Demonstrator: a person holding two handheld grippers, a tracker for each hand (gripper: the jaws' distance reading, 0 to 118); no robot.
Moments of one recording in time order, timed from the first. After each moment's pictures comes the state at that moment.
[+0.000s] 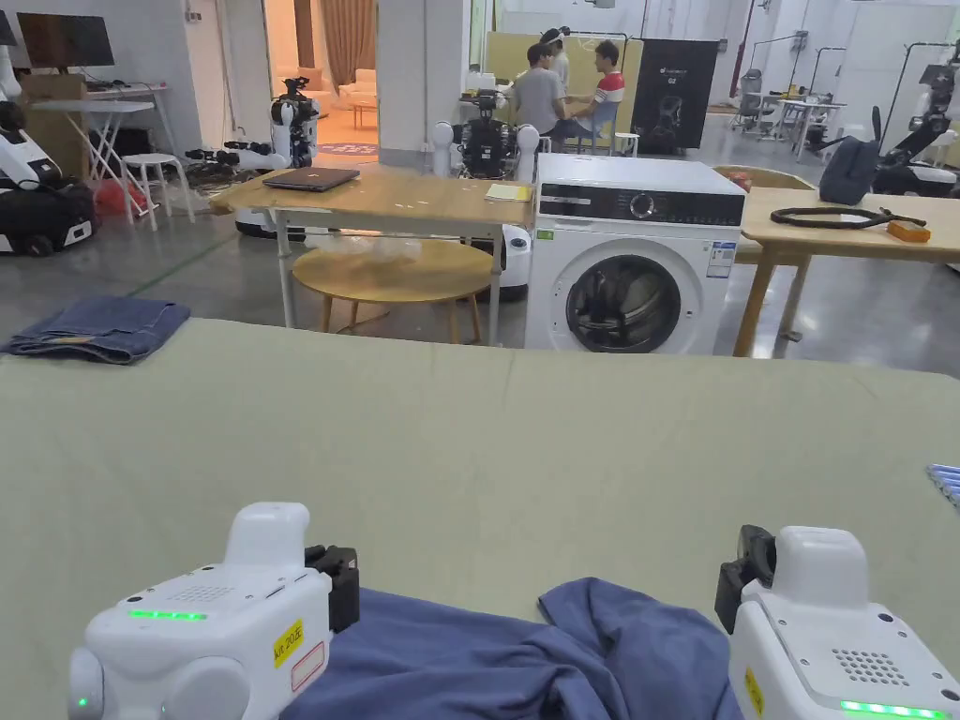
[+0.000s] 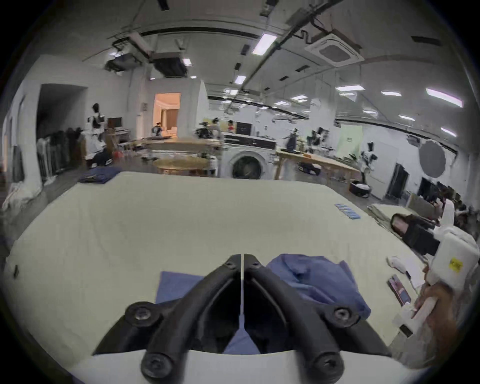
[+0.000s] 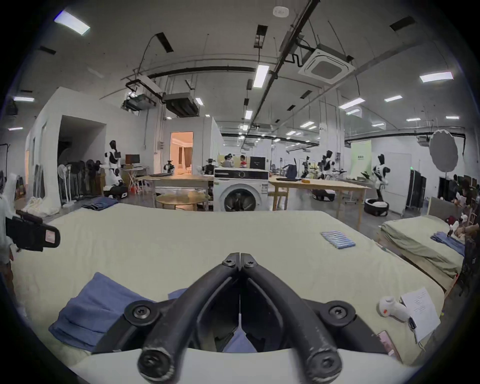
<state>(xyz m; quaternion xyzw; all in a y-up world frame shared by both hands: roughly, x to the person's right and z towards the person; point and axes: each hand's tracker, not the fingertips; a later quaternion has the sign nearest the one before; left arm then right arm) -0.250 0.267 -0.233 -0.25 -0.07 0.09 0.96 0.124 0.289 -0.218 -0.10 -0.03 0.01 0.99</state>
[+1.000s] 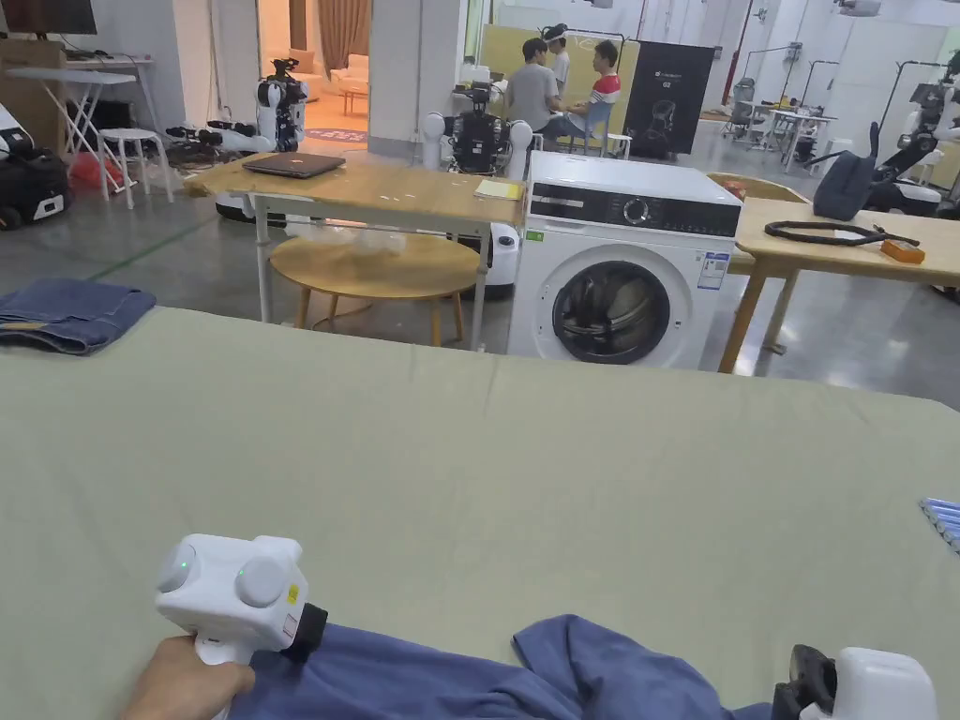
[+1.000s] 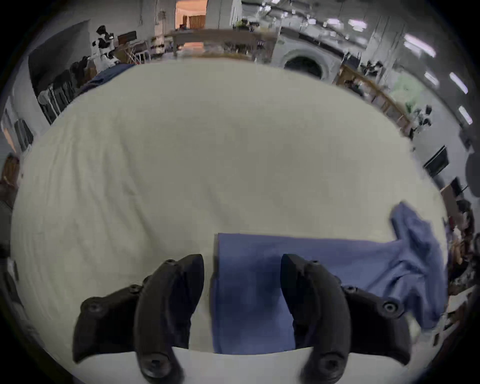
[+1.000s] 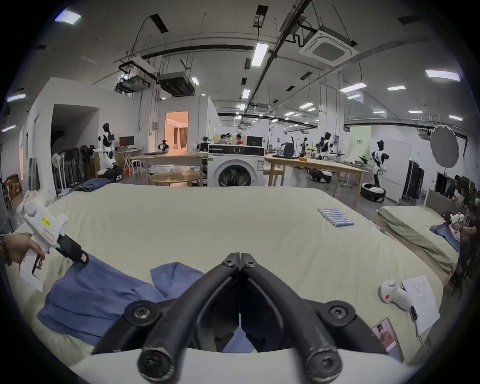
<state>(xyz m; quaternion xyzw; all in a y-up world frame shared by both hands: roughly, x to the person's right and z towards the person) -0.275 0.138 -0.443 -0.52 -0.02 -0.01 0.86 0.173 0.251 -0.233 -0.17 -0.08 0.02 0.98</state>
